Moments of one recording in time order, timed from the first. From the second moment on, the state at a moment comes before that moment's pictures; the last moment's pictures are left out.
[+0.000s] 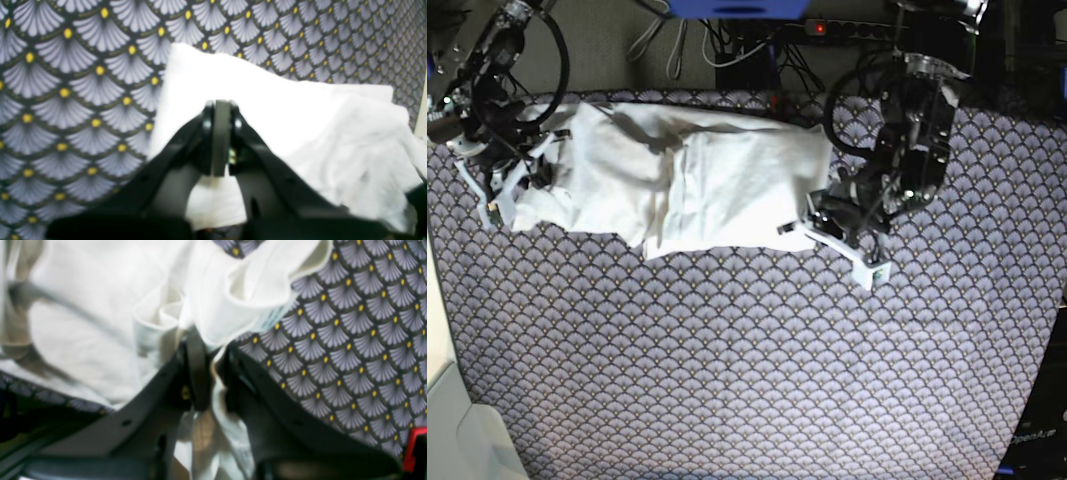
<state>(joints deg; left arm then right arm) -1.6 -11.2 12.9 99.8 -36.2 23.5 58.1 -12.2 4.2 35.3 114.3 24.7 39.5 -75.0</state>
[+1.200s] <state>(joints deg) 4.1 -9.3 4.9 103.5 -25.7 28.1 65.3 -11.2 3.2 35.3 115.3 57.2 39.6 -84.2</state>
